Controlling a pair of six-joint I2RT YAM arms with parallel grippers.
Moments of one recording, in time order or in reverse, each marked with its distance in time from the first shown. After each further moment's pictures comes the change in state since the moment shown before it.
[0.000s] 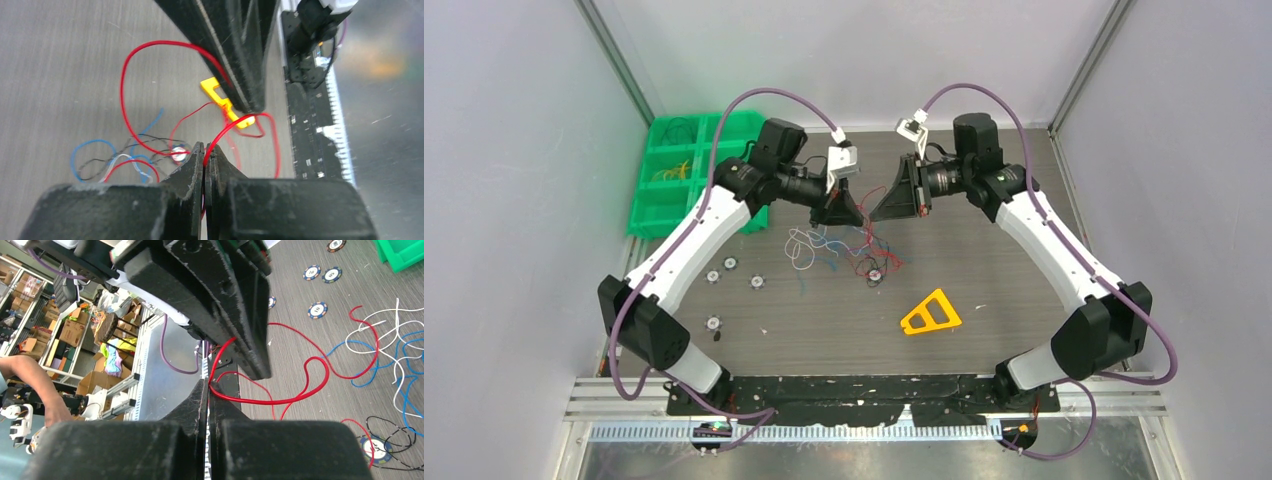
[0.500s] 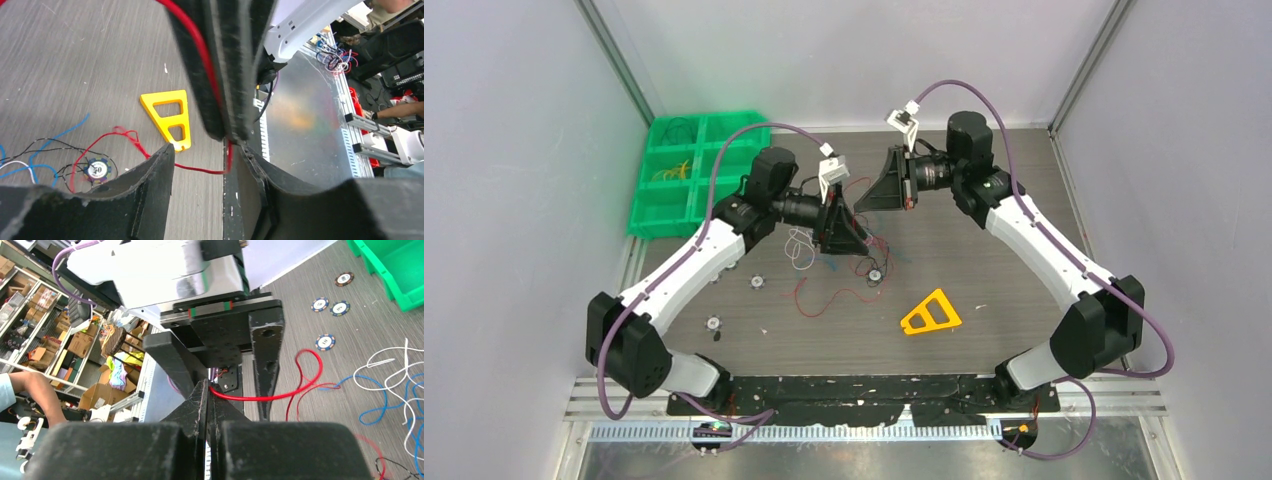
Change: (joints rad) left arm -0.006 -0.158 -0.367 0.430 0.123 -0.565; right arm 0.053 0.018 -0.047 0.347 0.044 0.263
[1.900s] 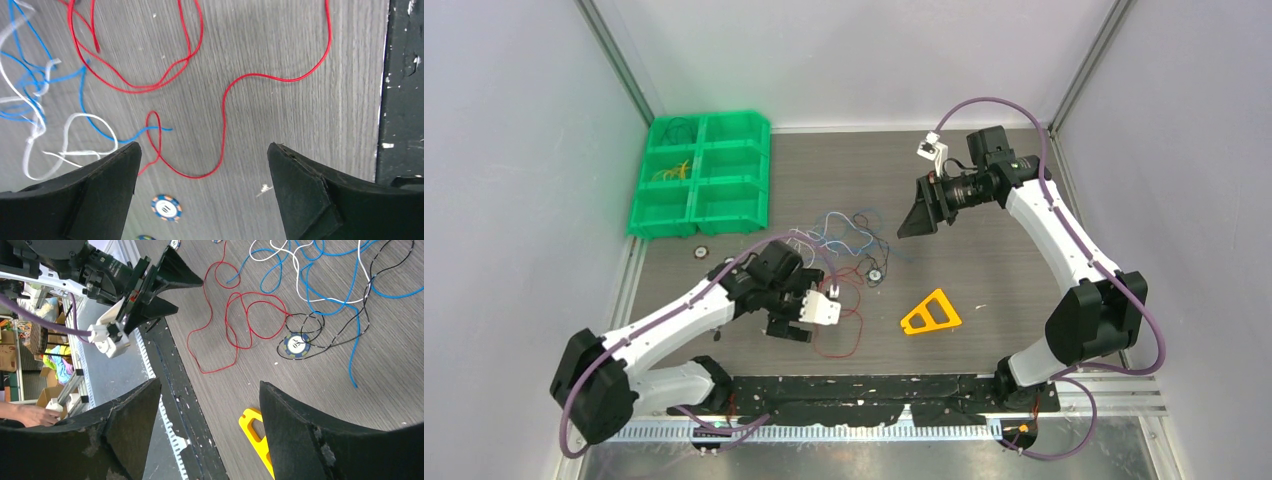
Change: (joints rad) left arm -0.179 -0.238 -0.489 -0.374 -0.795 1.019; right arm -0.192 0.048 0.082 -0.868 0.233 -0.712
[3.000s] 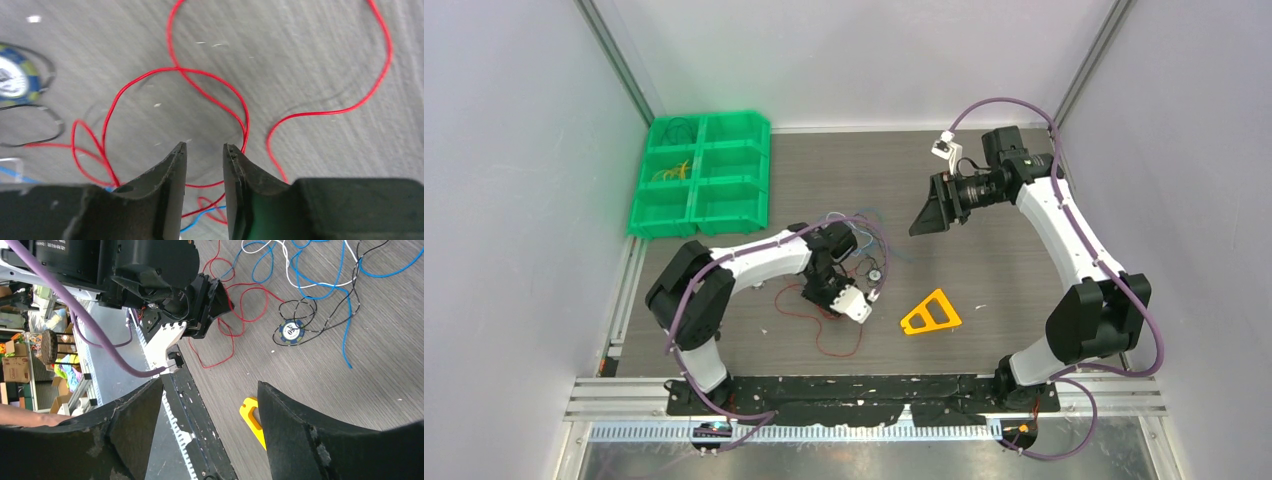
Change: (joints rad) left arm -0.064 0.578 0.383 -0.118 0.047 0.420; right arm -0.077 0.000 0.008 -0.086 -0.023 -0.039
